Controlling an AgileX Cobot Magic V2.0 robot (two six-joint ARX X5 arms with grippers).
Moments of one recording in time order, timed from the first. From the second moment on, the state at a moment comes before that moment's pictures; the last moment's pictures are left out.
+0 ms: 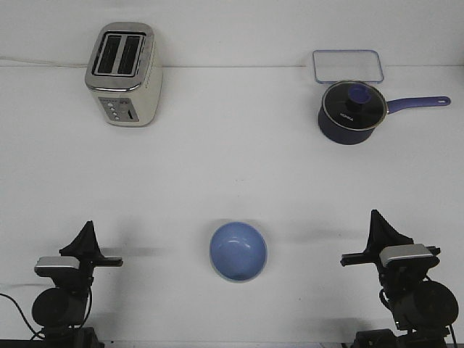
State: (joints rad) left arm 0.04 0.00 0.03 0.13 0.03 0.01; right arm 0.07 0.25 0.49 -0.26 -0.05 0.05
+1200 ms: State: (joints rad) left arm 0.04 0.01 0.03 0.12 0.03 0.01; right arm 0.06 0.25 0.49 -0.22 0.03 0.02
